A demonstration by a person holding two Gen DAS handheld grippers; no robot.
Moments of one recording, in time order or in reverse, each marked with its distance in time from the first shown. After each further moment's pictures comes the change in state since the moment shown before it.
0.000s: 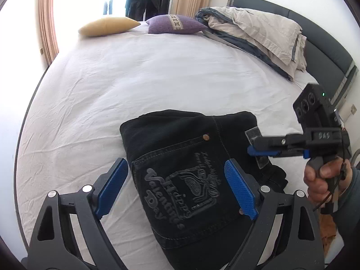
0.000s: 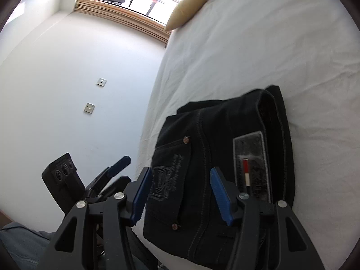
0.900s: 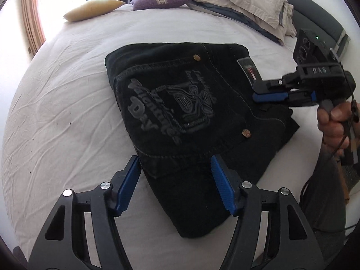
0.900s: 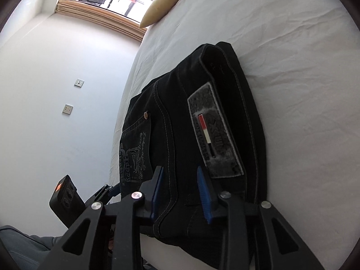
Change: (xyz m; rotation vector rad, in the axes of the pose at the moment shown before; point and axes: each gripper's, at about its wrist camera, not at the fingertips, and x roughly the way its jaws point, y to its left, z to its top) left arm 0.035 -0.001 -0.094 0.120 0.116 -0.027; right arm -0.017 0.000 -0.043 -0.009 -0.048 -0.096
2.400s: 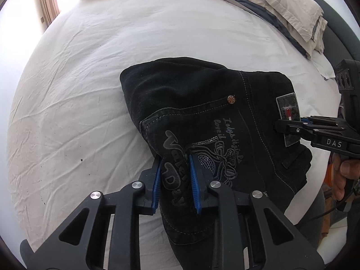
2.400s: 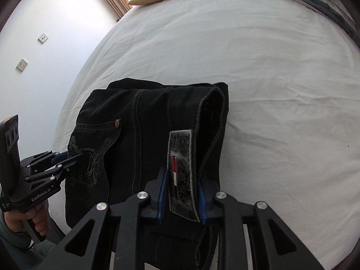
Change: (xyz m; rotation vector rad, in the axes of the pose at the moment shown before) left arm 0.044 0.024 0.094 -0.182 0.143 0.041; right arm 0.011 0.045 0.034 -0.282 0.061 -0.480
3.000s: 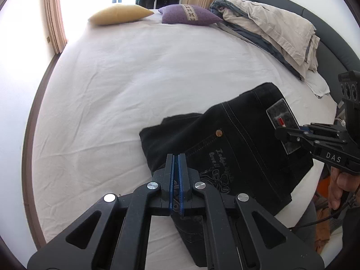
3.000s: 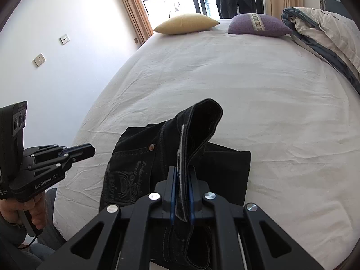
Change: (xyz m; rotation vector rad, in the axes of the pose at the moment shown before) left arm -0.081 0.028 0.026 0.020 -0.180 0.015; right arm -0.051 0.043 0.028 -0.105 -0.173 0.013
